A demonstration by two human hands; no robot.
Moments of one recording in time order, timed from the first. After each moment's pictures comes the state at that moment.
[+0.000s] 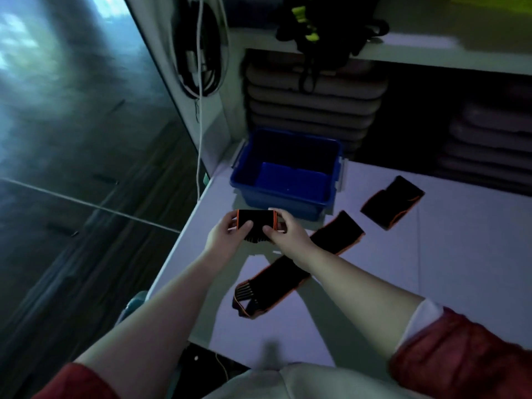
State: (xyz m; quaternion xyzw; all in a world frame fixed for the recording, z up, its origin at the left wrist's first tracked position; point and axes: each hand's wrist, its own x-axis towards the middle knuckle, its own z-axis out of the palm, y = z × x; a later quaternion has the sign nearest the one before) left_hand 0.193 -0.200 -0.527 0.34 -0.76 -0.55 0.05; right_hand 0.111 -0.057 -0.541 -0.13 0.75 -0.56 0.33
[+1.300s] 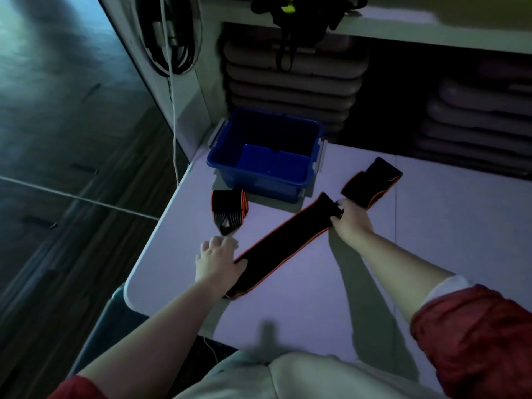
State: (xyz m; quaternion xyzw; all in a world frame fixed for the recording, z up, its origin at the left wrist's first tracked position) left_hand 0.240 -0.142 -0.564 0.30 -0.93 -0.20 -0.10; right_hand 0.042 0.089 -0.569 -0.05 0.94 -0.26 0.19
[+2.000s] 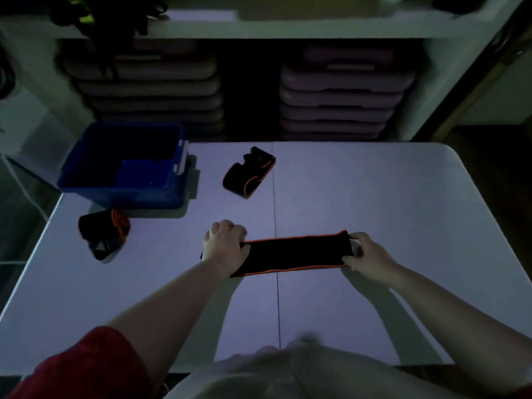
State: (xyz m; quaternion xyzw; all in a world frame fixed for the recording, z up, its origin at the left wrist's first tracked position) left_hand 0.121 0.083 -0.568 0.06 -0.98 -0.12 -0.14; right_hand 0.098 0.412 -0.565 0.07 0.91 -0.31 0.28
